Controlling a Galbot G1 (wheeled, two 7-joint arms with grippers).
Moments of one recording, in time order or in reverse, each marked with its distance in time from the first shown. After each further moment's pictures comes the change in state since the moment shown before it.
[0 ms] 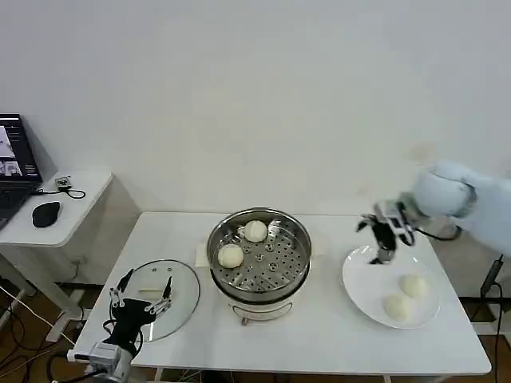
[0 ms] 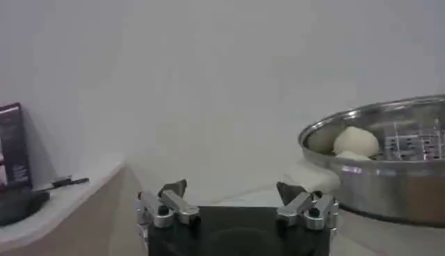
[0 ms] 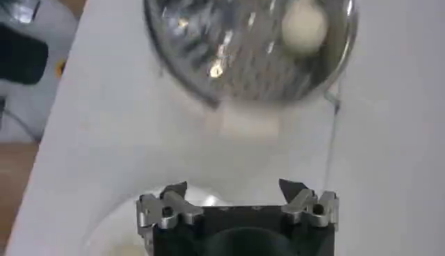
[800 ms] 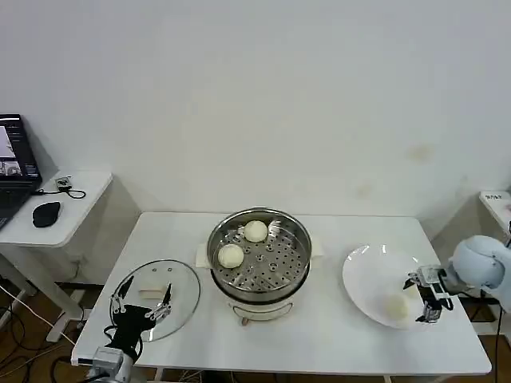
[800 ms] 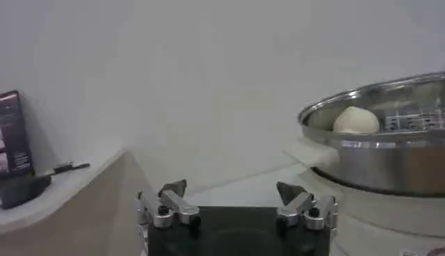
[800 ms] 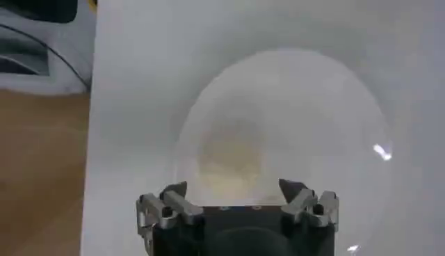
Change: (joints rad) left arm 0.011 -0.007 -0.001 0.027 0.022 -0.001 -0.001; right arm -0.713 -0.044 0.545 -0.154 -0.239 0.082 -0.003
